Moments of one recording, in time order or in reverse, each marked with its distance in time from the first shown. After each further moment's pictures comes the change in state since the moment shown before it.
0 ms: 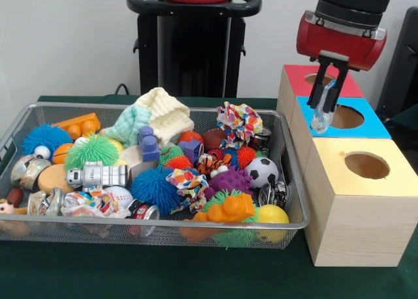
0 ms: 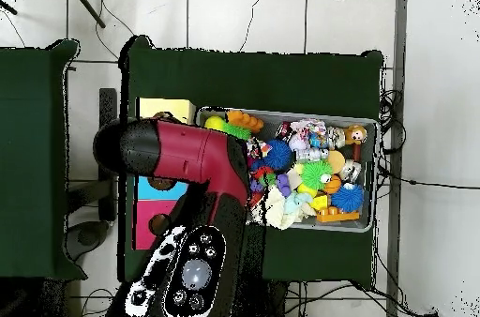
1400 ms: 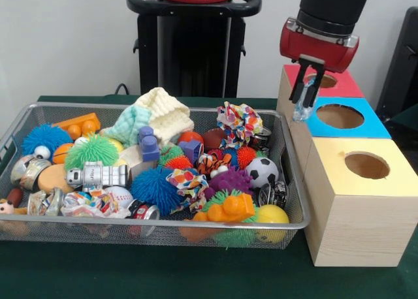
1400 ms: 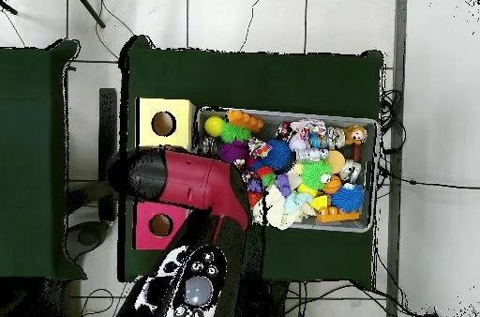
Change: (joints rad) arm 0.019 -0.024 0.004 0.153 0.002 -0.048 0.000
